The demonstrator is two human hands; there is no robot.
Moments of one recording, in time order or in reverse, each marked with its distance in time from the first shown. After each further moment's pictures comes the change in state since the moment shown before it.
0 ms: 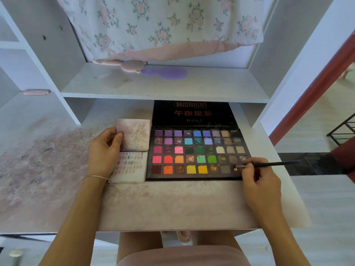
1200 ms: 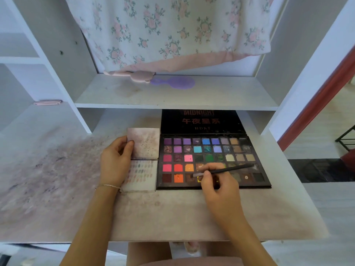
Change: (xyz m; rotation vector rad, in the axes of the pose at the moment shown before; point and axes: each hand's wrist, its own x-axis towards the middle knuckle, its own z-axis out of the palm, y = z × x) left_hand 0.002 -0.002 0.001 -0.044 -0.009 0.006; right_hand -0.026 -0.047 0.064 0.300 -0.292 -0.140
